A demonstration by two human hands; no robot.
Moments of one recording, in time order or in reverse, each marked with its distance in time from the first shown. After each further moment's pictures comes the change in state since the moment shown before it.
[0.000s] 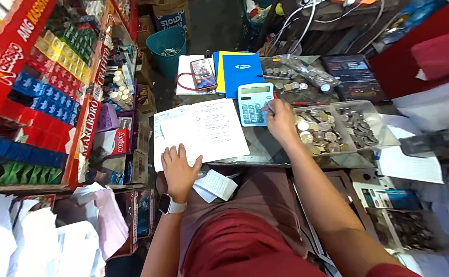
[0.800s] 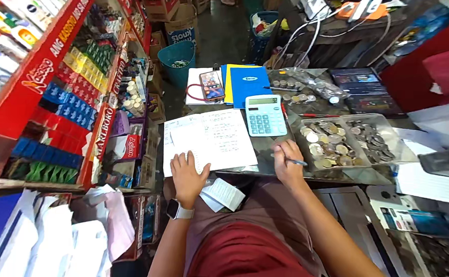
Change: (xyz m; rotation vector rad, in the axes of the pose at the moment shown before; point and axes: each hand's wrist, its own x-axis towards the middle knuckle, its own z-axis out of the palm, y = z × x) left_hand 0.000 0.000 -0.007 -0.019 -0.053 -0.021; right_hand -0.085 0.018 0.032 0.104 0.285 -0.346
